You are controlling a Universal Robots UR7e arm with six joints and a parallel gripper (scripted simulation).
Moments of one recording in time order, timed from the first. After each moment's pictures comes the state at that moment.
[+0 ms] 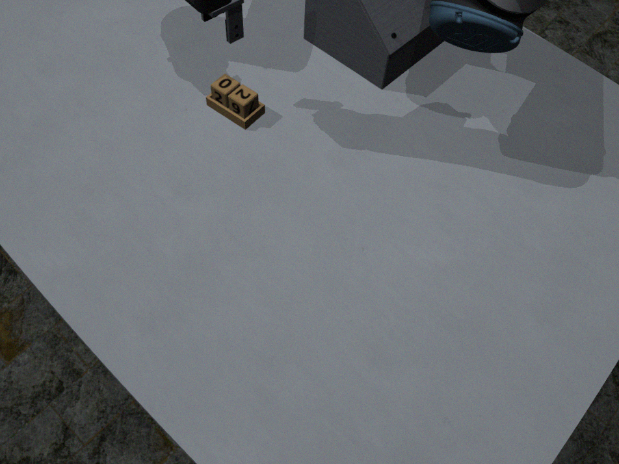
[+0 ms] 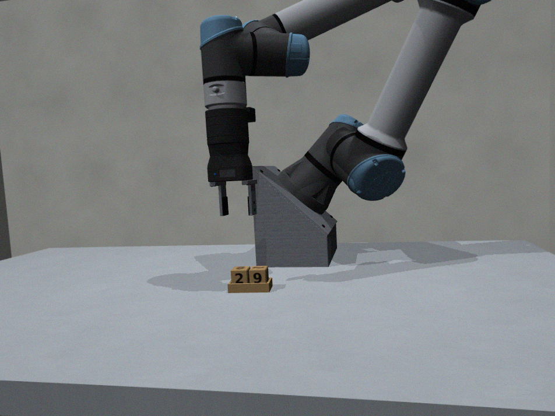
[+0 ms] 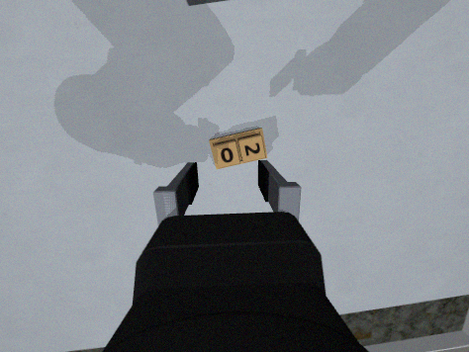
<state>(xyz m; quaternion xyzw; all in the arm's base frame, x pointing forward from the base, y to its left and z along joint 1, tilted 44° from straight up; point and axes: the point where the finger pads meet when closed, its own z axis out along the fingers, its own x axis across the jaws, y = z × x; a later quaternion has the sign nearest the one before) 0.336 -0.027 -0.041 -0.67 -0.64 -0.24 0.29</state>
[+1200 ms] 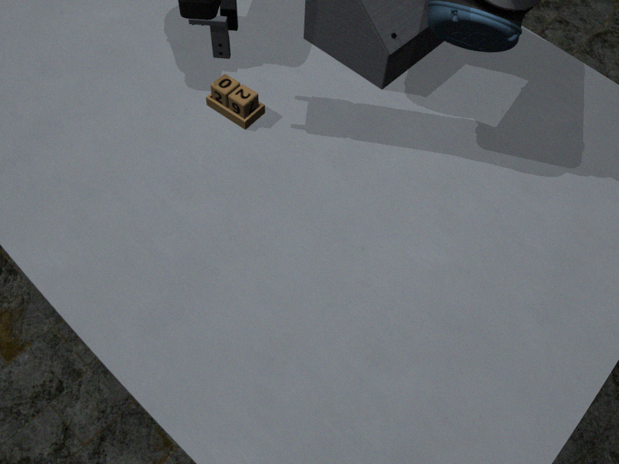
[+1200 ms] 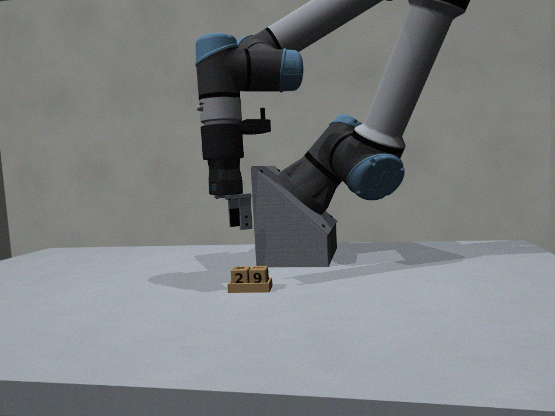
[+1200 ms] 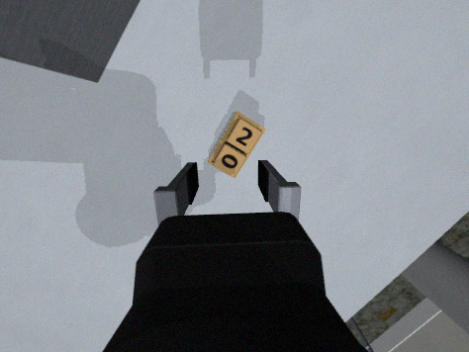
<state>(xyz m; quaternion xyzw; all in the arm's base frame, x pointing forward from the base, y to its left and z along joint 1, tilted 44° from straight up) 0.332 -0.008 -0.057 -0.87 -0.33 -0.11 0.36</state>
